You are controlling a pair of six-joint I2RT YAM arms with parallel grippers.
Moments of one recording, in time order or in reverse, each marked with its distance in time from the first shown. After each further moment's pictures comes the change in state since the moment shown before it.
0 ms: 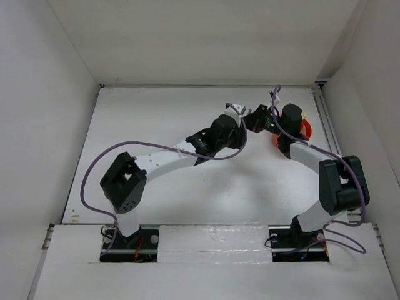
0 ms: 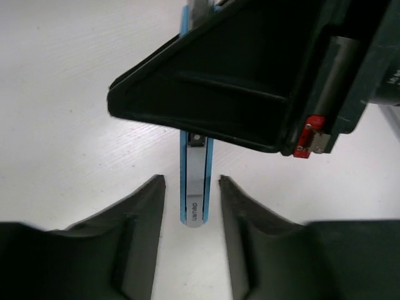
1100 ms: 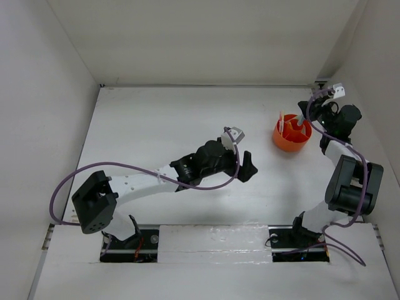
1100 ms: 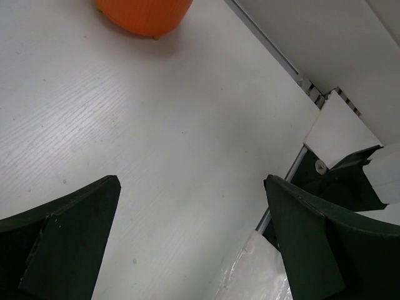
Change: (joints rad) left arm -0.148 -0.293 -0.352 0.175 0.163 -0.058; right arm -0.534 -0.005 0.038 0.104 -0.048 -0.607
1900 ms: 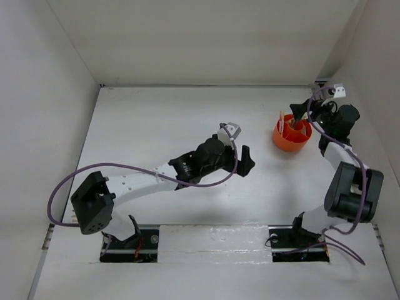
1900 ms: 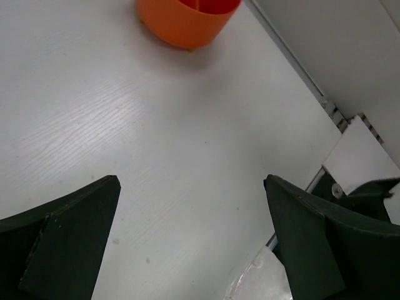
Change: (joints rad) left arm 0.003 -0.012 0.022 -0.039 -0.089 -0.015; right arm 0.014 -0.016 -0.020 -0.051 0.084 0.055
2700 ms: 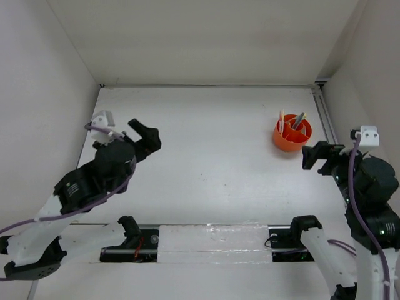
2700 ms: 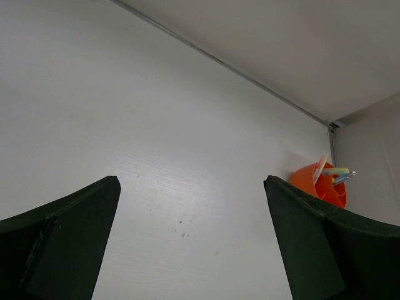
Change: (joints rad) left arm 0.076 -0.605 0.315 -1.022 -0.826 -0.410; right arm 0.453 -1.015 0.330 -1.499 0.791 -0.047
